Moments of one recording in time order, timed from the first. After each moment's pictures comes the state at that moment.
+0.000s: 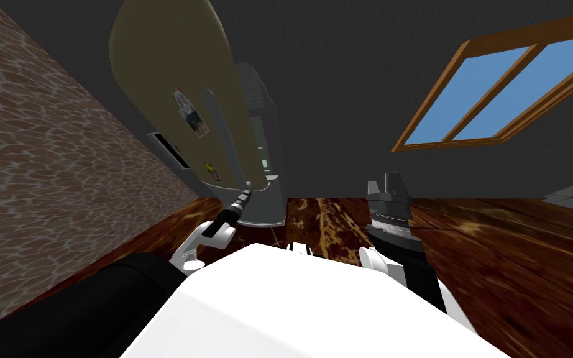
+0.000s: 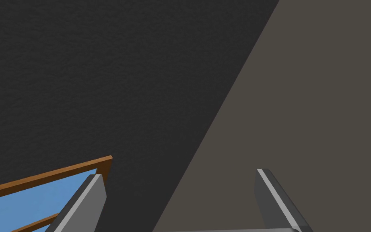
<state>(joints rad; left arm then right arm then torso) 0.51 0.49 0.21 -2.40 0.06 0.37 -0.08 0.47 0.03 -0.02 -2.37 0.09 -0.45 0.14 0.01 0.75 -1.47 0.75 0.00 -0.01</state>
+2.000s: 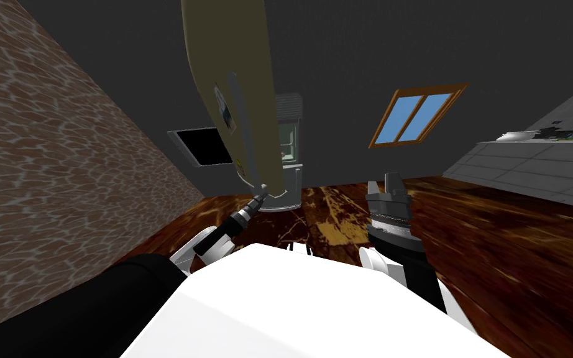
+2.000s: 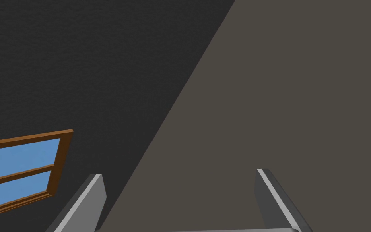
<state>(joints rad) 0.63 0.69 0.01 -2.54 0.16 0.23 -0.12 0.47 0.03 -0.02 -2.37 0.09 -0.45 0.14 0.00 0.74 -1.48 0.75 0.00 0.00</state>
